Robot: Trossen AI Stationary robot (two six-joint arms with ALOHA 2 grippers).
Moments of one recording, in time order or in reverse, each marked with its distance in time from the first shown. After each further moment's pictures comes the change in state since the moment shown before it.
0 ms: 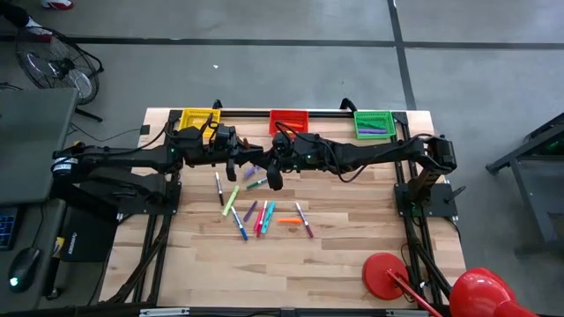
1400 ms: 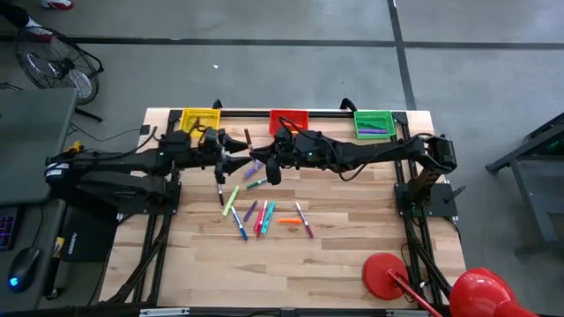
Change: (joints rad) left arm 0.000 -0.142 -0.090 -0.041 -0.011 0.004; right arm -0.005 -0.001 0.000 0.037 0.049 0.032
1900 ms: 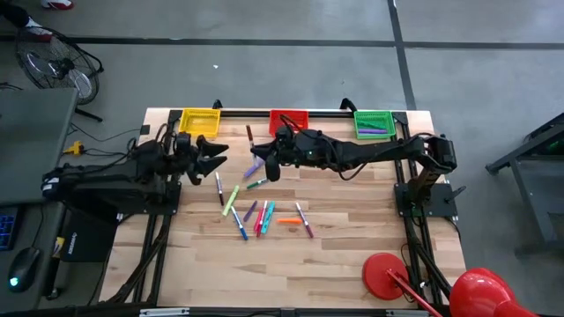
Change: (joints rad) left arm 0.000 -0.383 -0.240 -0.005 -0.059 -0.132; right arm -0.002 0.000 0.000 0.004 0.042 0.023
